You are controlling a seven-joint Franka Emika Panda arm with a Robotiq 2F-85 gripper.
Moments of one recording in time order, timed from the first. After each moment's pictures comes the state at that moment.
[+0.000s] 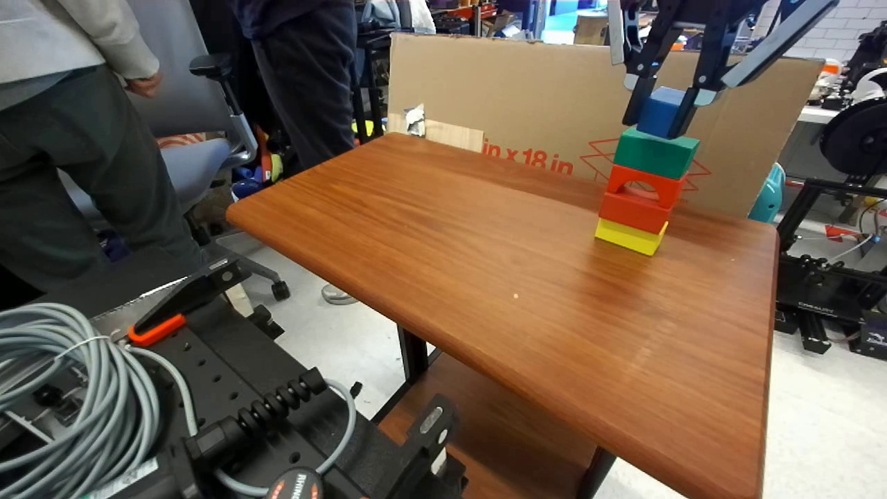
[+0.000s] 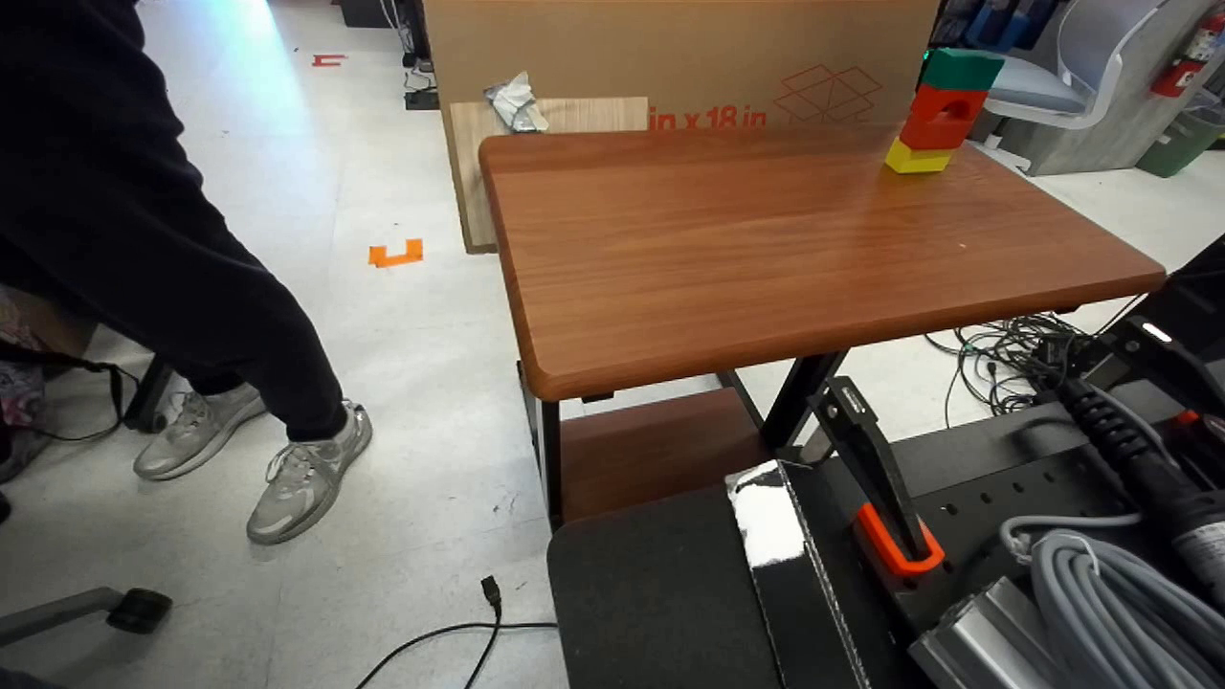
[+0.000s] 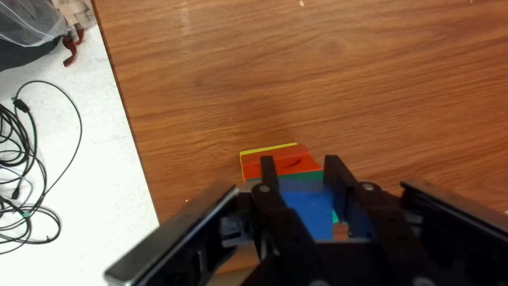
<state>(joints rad) -0.19 0.52 -0.06 -1.74 0.06 2.14 -0.13</state>
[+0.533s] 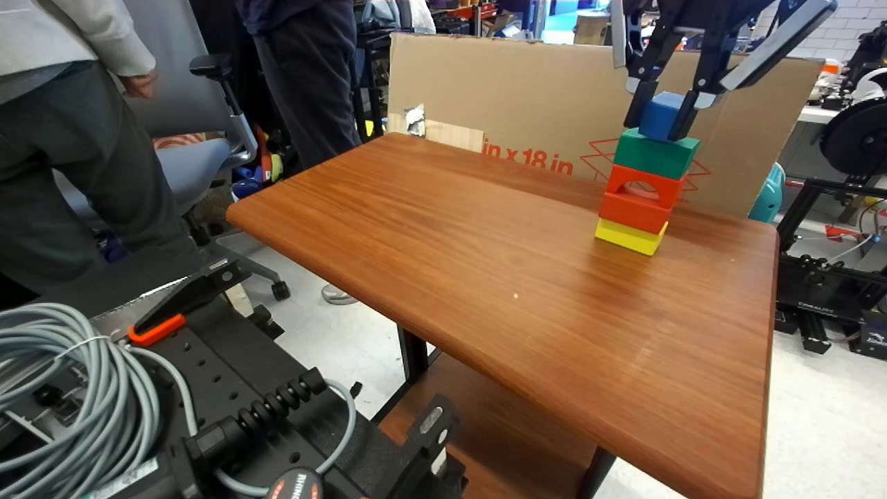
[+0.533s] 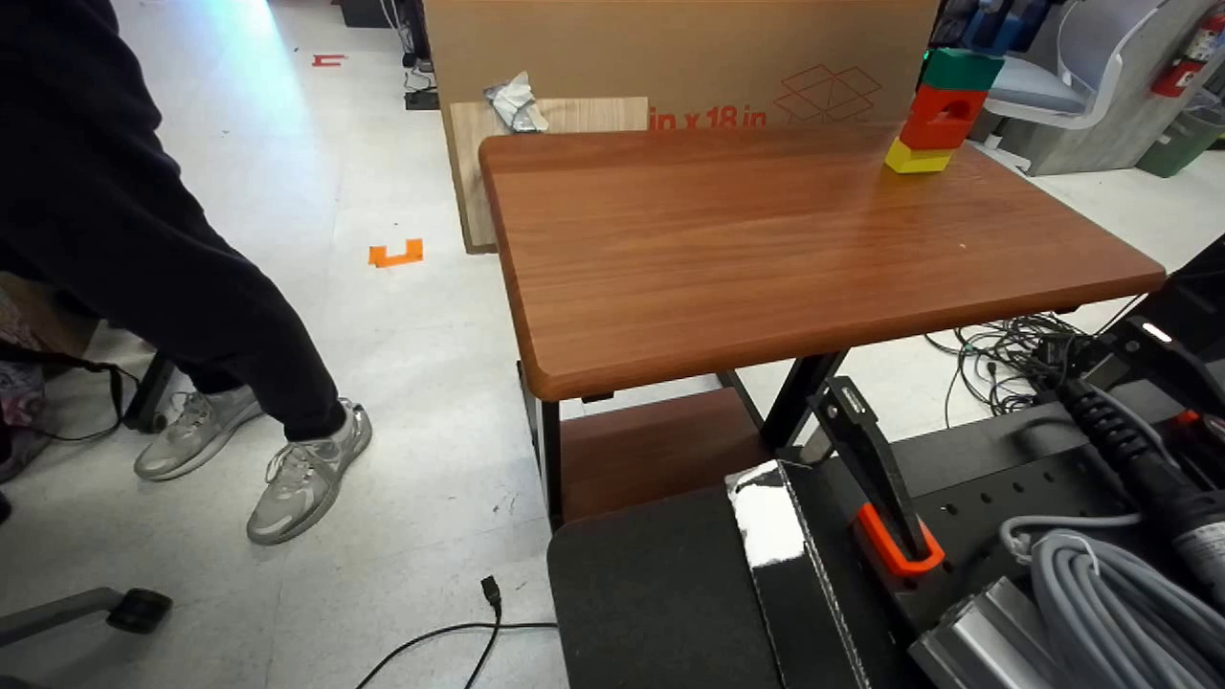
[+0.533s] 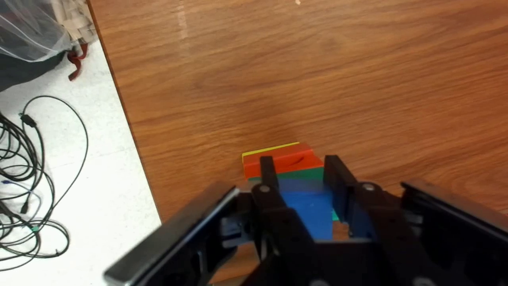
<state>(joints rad) -0.18 0.56 -0.06 -1.68 0.05 2.09 -0.08</state>
